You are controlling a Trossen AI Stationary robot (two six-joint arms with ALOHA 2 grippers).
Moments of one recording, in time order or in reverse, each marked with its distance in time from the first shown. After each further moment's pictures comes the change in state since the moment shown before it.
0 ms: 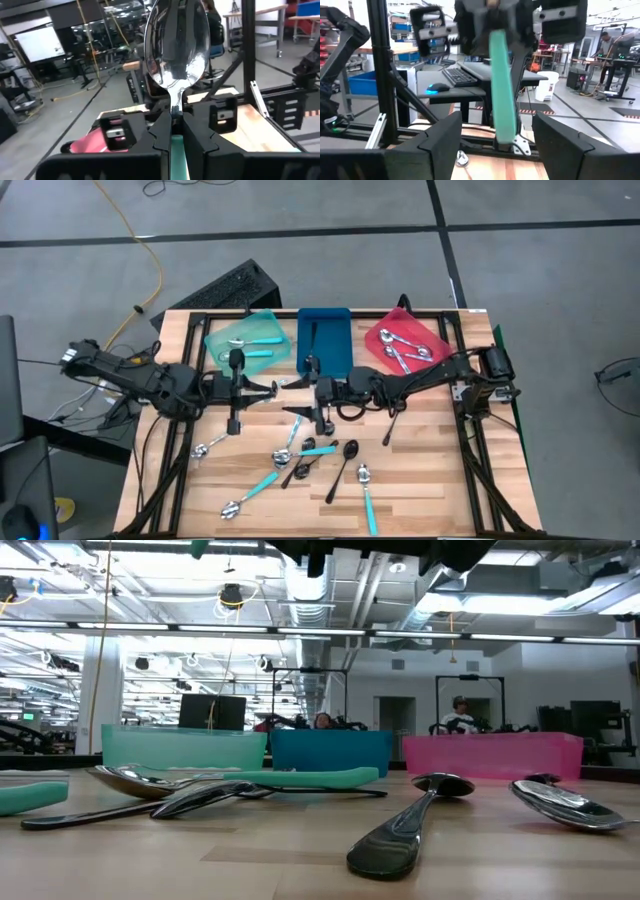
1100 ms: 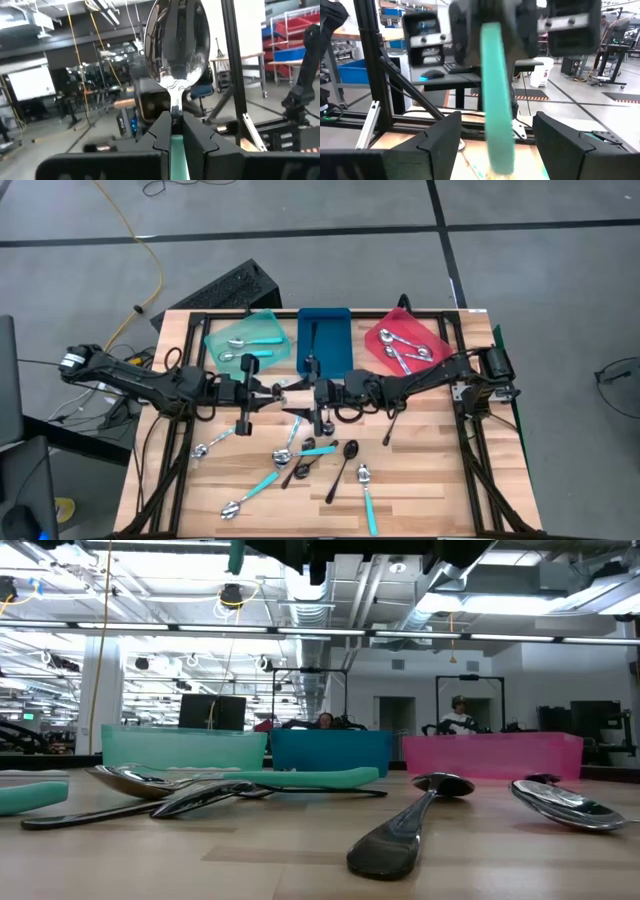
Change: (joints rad) left arm 0.099 0.072 -0.262 0.564 0.202 0.027; right arm 0.008 0.000 0.009 -0.090 0.051 0.009
